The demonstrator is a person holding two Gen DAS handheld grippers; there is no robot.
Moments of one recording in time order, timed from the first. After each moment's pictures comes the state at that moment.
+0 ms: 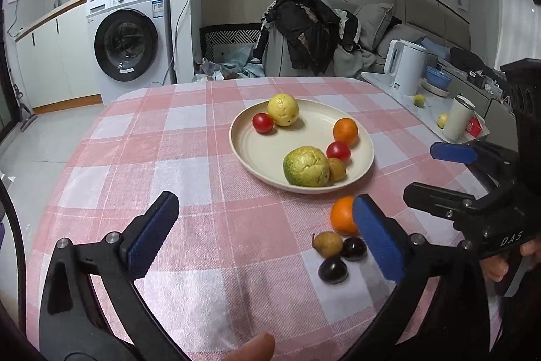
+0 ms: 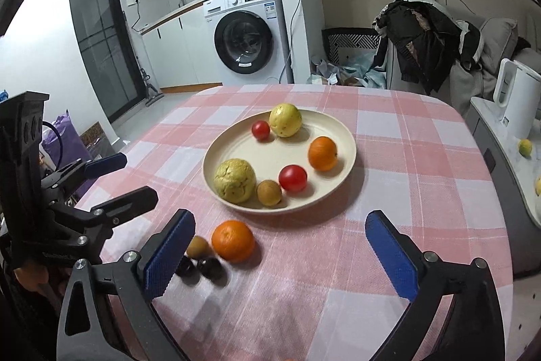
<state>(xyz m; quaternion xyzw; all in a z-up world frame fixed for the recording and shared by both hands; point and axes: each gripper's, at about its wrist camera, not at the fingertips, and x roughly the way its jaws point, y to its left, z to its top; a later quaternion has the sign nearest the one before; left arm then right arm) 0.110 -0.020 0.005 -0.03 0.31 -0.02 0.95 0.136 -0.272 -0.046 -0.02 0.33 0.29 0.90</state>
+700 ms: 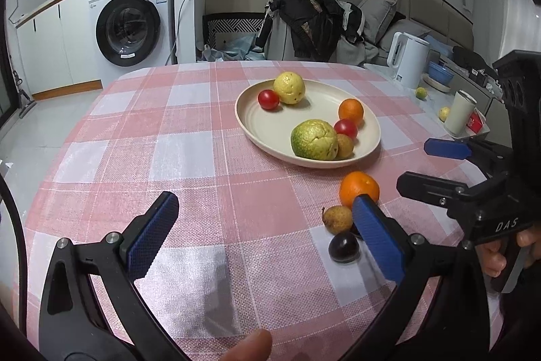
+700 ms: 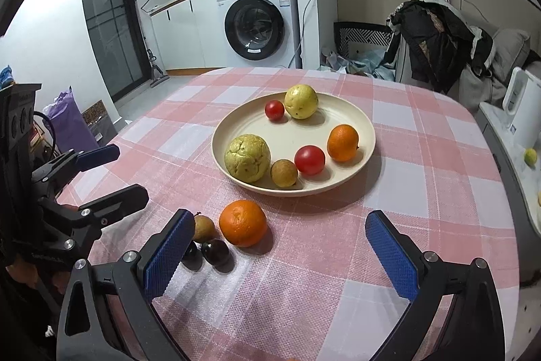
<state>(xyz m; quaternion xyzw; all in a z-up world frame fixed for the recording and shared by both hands) 0.109 -0.012 -0.018 -0.04 0.33 -0.02 0.94 0.129 -0.254 -0.063 -0.06 0.35 0.30 0.89</state>
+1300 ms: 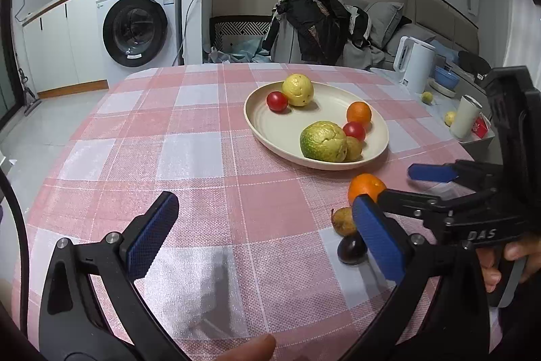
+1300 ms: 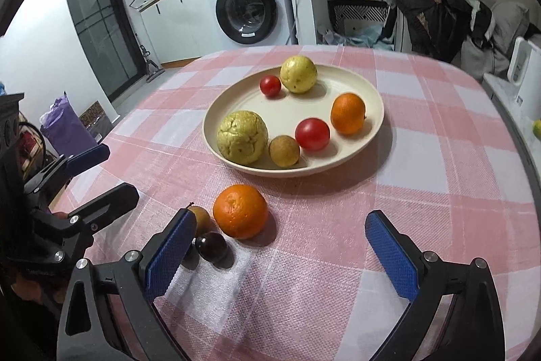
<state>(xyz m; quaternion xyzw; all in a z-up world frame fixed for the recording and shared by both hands) 0.109 -0.007 -0.022 -0.05 0.32 0.00 0.95 0.142 -0.247 -0.085 -0.03 0.39 0.29 0.87</state>
